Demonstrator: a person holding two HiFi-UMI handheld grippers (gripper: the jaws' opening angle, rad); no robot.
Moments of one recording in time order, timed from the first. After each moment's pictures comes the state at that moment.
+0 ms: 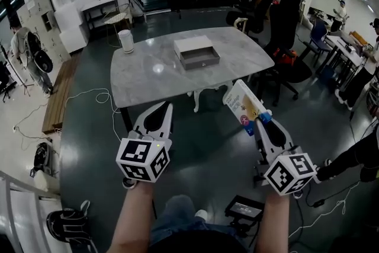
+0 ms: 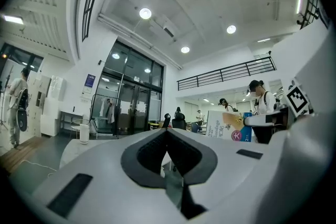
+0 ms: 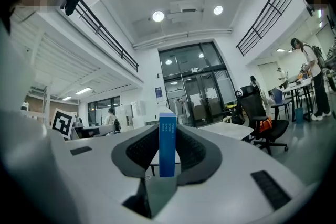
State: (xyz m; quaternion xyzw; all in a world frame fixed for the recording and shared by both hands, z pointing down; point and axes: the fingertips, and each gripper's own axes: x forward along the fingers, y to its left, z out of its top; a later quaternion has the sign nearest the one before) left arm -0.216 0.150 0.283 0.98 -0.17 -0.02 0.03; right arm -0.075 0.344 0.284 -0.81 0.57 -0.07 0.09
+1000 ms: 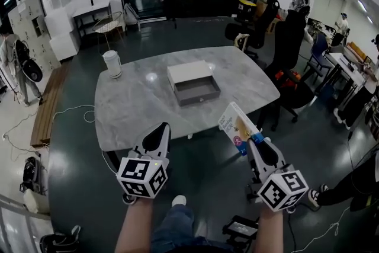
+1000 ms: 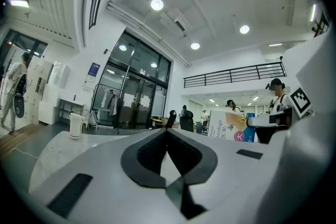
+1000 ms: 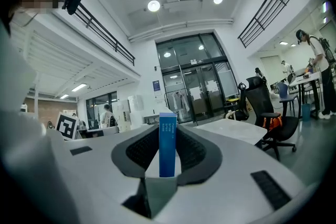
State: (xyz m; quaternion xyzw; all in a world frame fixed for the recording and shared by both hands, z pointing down) left arm -0.092 0.007 0.323 0.98 -0.19 -0.01 0.08; right arm 0.044 0.203 0.306 -0.81 0.58 -0.10 0.08
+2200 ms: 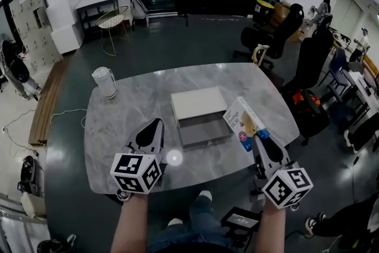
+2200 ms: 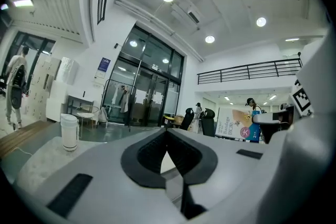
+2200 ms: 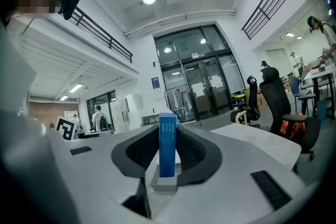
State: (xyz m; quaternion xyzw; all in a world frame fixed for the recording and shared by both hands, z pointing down) left arm 0.036 -0.188 0.332 0.96 -0.25 0.01 0.10; right arm 0.213 0.016 0.302 -0.79 0.60 -0.12 0.08
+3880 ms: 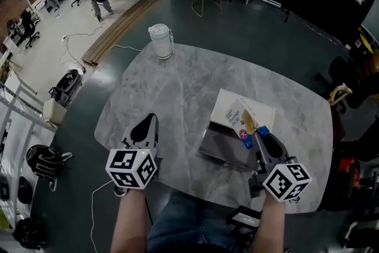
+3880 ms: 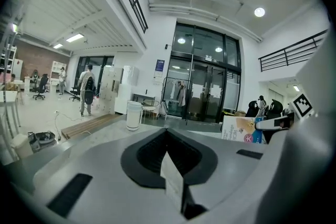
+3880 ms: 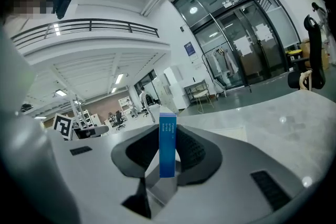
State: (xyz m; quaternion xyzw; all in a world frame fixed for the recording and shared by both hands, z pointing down) left arm -0.036 -0.222 0.402 0.81 -0.56 0.06 0.15; right arm 0.254 -0.167 0.407 -0.56 0.79 -0.26 0.01
